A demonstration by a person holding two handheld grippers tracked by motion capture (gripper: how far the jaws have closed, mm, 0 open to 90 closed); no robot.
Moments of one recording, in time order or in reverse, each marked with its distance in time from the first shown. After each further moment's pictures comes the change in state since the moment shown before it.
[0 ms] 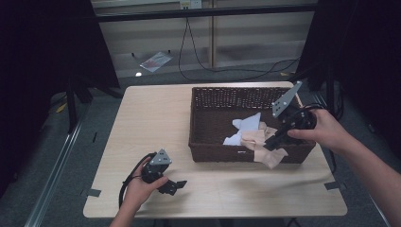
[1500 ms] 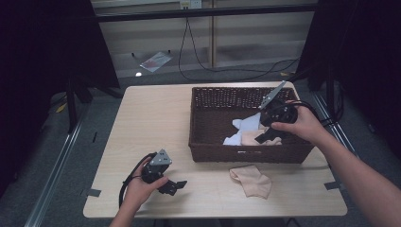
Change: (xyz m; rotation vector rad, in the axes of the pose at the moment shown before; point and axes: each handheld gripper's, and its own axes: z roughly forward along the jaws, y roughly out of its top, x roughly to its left) left arm -0.001 0.001 0.000 0.003 -0.004 0.012; right arm -0.065 -0.001 0.040 0.018 -0.199 0.141
